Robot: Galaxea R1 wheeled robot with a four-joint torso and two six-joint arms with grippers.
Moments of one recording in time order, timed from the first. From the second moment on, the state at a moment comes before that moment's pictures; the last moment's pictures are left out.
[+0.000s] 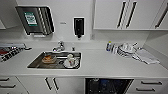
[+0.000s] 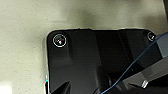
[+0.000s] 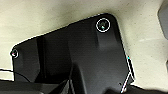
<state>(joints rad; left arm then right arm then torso) 1.55 2.83 -2.53 0.21 -0.27 -0.13 -1.46 2.77 -2.43 -0.69 0.03 0.87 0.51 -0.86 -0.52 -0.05</state>
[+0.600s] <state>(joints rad) 1.55 2.84 -2.53 0.21 -0.27 -0.13 -1.46 2.77 -2.43 -0.69 0.02 0.87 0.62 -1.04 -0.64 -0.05</state>
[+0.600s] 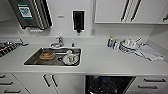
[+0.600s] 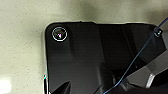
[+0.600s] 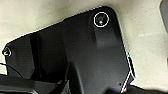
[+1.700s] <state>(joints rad) 1.55 2.86 -2.58 0.20 -0.23 -0.13 -1.22 2.85 -2.53 -0.33 -0.04 0.92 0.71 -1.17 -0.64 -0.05</state>
